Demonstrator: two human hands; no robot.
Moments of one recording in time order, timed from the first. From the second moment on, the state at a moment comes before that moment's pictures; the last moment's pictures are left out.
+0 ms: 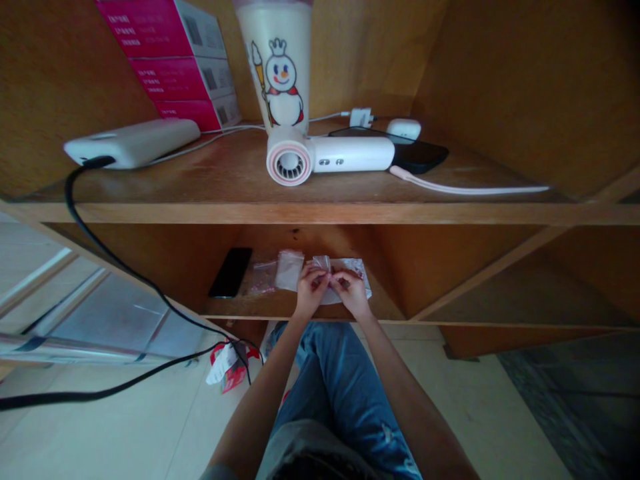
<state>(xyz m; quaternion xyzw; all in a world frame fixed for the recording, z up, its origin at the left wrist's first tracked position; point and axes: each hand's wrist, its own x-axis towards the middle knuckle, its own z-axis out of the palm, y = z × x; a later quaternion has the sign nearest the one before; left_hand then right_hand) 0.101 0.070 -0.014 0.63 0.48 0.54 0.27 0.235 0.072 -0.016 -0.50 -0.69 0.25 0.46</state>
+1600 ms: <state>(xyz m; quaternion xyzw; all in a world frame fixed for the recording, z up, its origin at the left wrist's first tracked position) 0.095 0.054 0.001 0.48 0.44 0.65 0.40 0.234 0.074 -0.002 -0.49 -0.52 0.39 0.58</state>
